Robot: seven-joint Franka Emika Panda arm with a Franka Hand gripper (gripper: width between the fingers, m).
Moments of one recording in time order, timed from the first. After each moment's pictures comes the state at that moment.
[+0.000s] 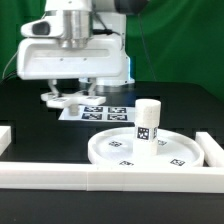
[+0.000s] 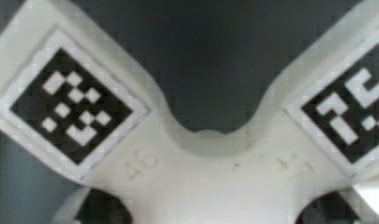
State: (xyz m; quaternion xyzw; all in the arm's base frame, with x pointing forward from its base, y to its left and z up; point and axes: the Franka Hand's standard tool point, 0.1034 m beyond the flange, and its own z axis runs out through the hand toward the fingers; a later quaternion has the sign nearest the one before) arm 0.465 -0.056 0.084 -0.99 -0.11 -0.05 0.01
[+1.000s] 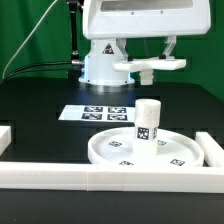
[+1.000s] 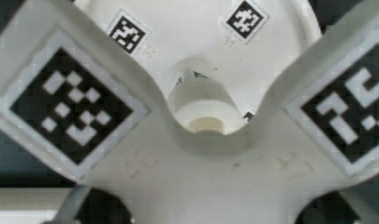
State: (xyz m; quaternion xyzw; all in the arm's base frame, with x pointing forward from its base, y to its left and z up) arm 0.547 0.030 0.153 -1.00 -0.01 -0.05 0.03
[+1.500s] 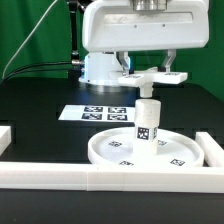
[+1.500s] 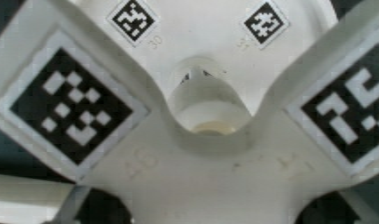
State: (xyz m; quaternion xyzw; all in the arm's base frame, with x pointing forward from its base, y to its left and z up) arm 0.554 0.029 0.130 -1.00 -0.09 -0.03 0.03
